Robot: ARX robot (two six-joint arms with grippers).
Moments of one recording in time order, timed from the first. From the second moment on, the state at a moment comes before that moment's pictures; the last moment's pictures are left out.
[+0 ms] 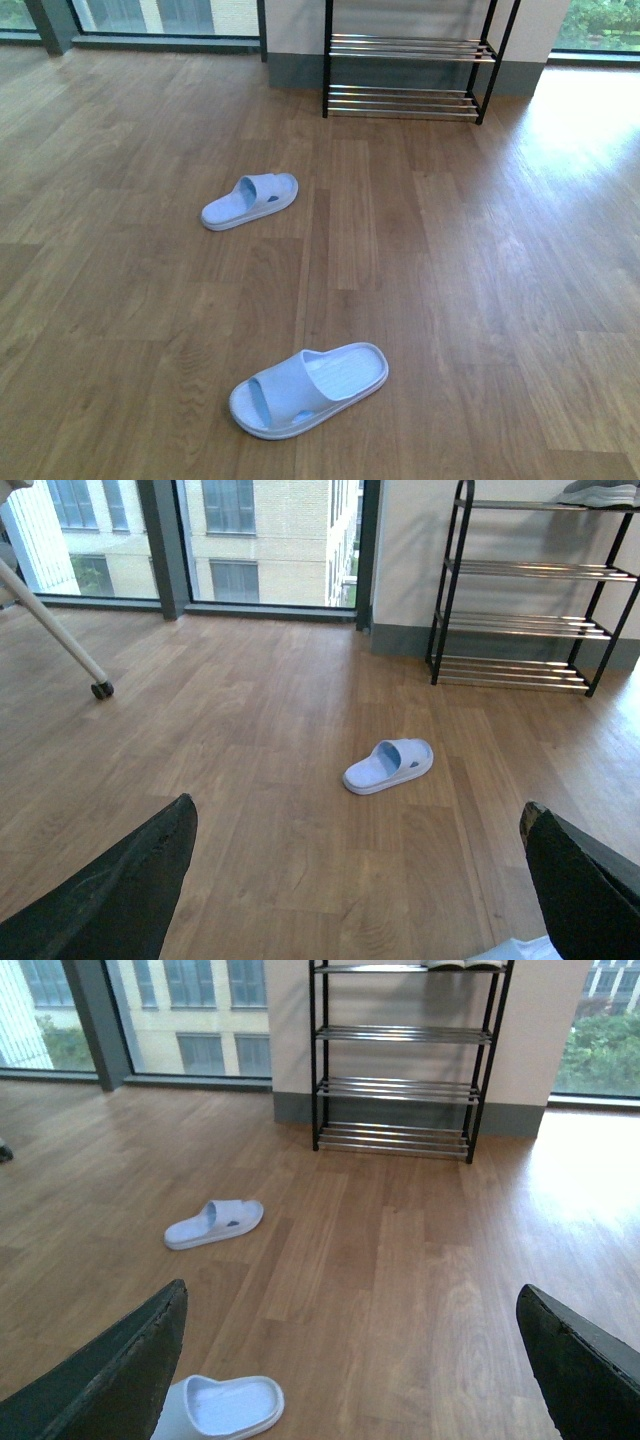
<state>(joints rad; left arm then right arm) 0.00 0.02 0.01 0.00 0.00 0.00 0.00 0.00 0.02 0.00 0.00 0.00</state>
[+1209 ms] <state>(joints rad) 0.00 0.02 0.01 0.00 0.00 0.00 0.00 0.00 0.02 0.00 0.00 0.00</state>
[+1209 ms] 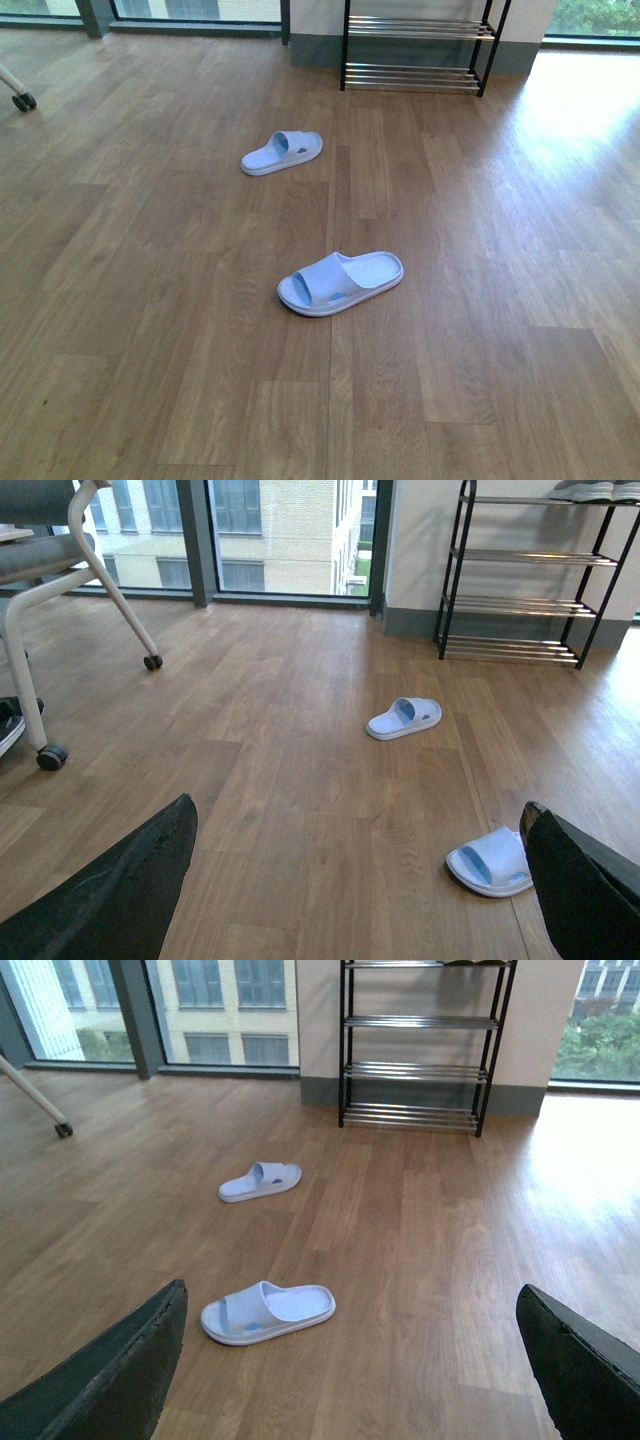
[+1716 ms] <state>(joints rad) 0.00 0.02 0.01 0.00 0.00 0.00 0.00 0.00 0.02 0.00 0.00 0.00</state>
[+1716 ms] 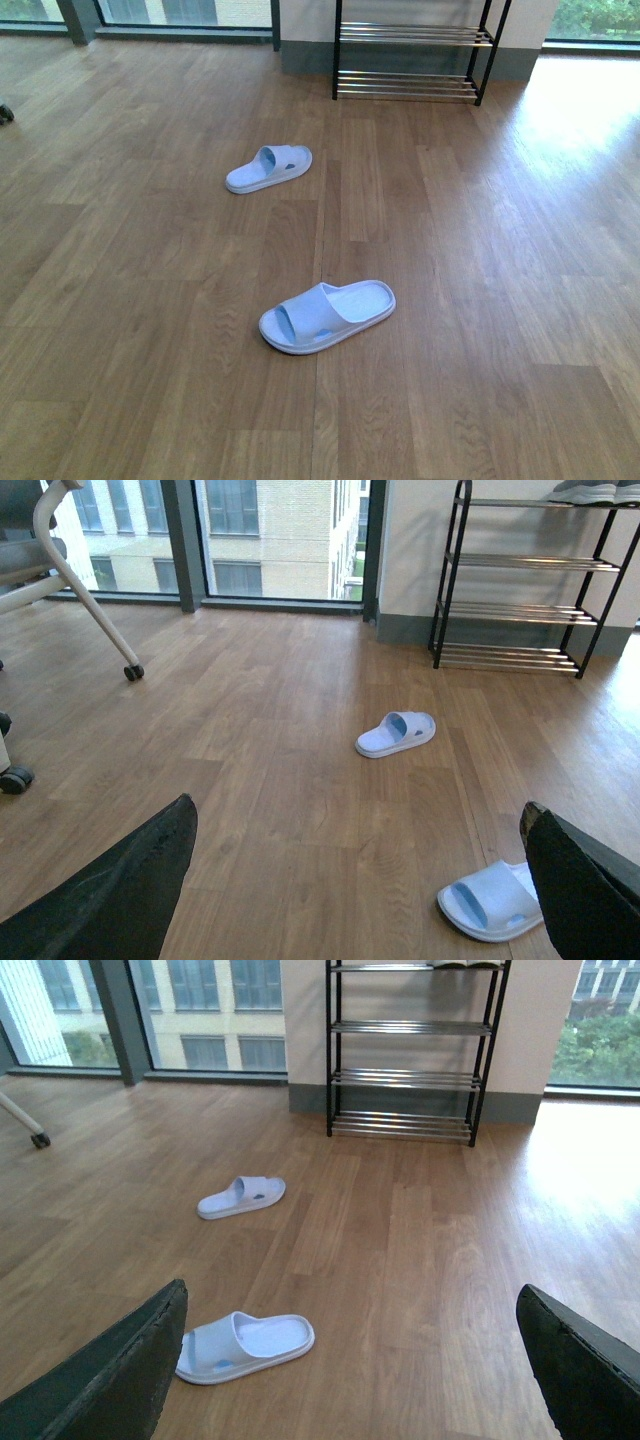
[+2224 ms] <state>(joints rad) 0.00 0.02 0.01 0.00 0.00 0.00 0.00 0.00 0.02 0.00 0.00 0.00</state>
